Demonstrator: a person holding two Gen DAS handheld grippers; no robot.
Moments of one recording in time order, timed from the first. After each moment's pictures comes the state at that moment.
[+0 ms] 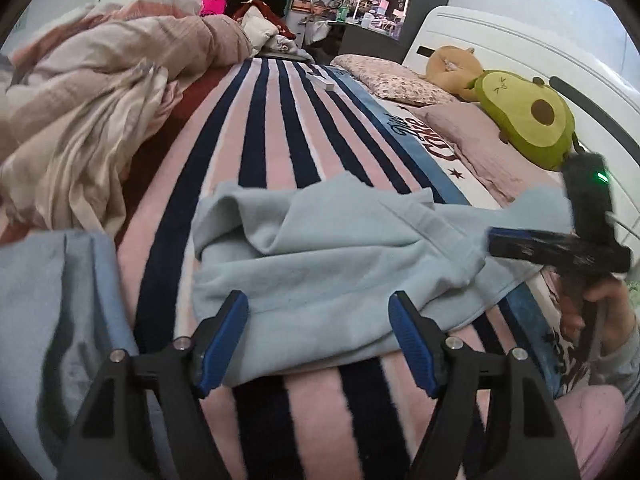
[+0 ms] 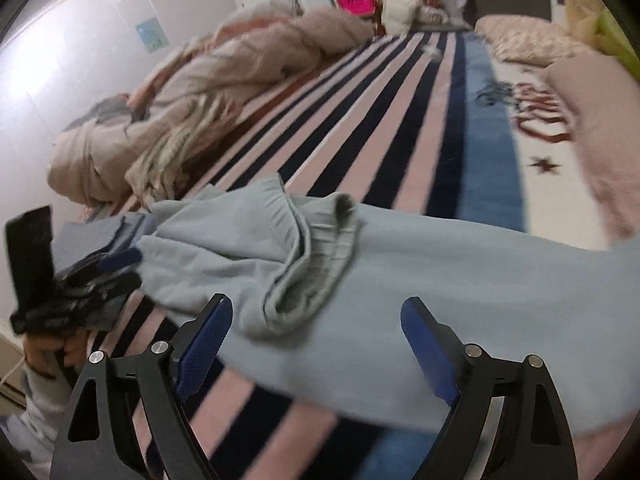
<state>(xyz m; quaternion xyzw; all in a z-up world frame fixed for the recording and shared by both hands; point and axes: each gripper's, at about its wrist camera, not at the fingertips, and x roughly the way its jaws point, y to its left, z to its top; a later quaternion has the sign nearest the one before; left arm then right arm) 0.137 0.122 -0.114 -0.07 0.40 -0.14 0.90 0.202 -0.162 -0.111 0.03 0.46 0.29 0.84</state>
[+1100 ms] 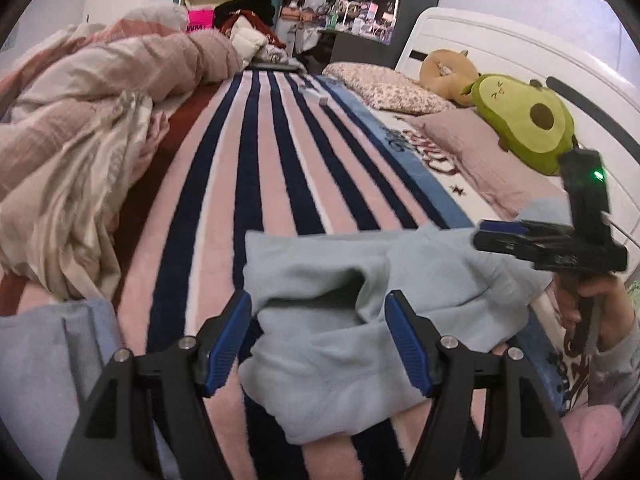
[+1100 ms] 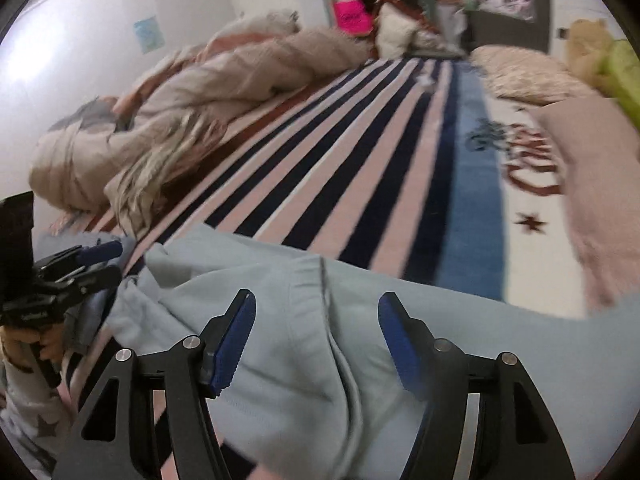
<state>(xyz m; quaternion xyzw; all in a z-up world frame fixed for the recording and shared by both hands) 0.171 0.121 -0.096 -0.05 0.39 -0.14 0.91 0.237 -0.155 -0.096 -0.01 0.43 0.27 0.86</state>
